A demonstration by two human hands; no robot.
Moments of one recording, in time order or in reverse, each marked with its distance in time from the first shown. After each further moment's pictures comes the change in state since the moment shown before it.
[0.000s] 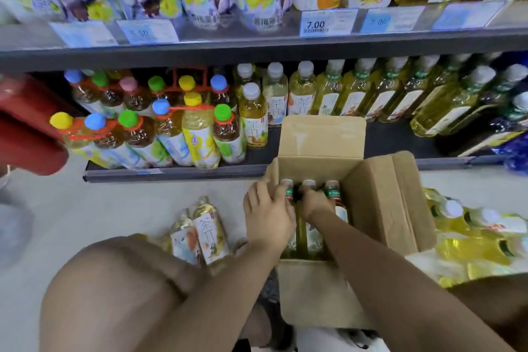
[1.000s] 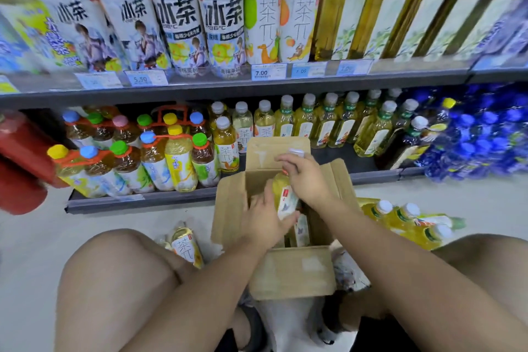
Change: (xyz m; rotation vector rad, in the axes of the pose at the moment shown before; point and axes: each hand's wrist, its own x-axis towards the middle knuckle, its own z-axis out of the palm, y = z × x) left_hand -0.018 0.061 -0.055 -0.233 -0.208 0.084; right_hand -0.120 0.015 -0.128 0.555 0.552 -0.472
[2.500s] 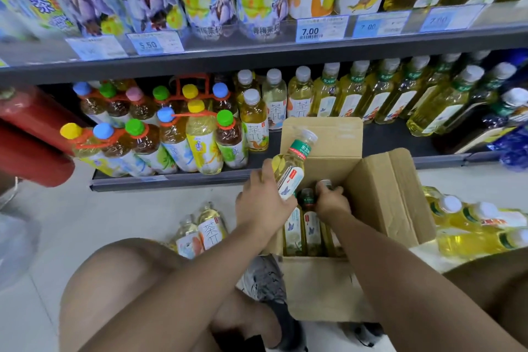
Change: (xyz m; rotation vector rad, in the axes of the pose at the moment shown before) left_hand 0.036 -0.059 -0.039 0.118 0.018 -0.215; right_hand 0.013 0.126 0.123 -0.588 -0.405 0.561
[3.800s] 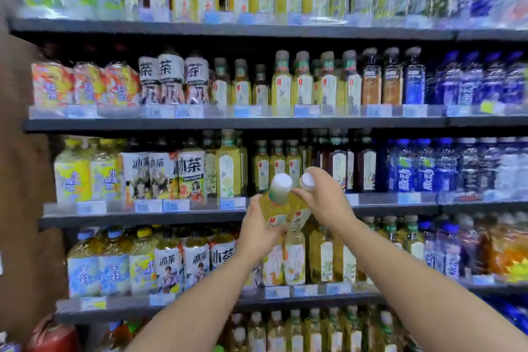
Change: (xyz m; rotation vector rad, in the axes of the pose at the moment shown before) left_hand -0.027 0.216 -0.397 -0.675 0.497 0.509; right_hand -0.342 -0.087 -0.533 0.355 1.100 -0.840
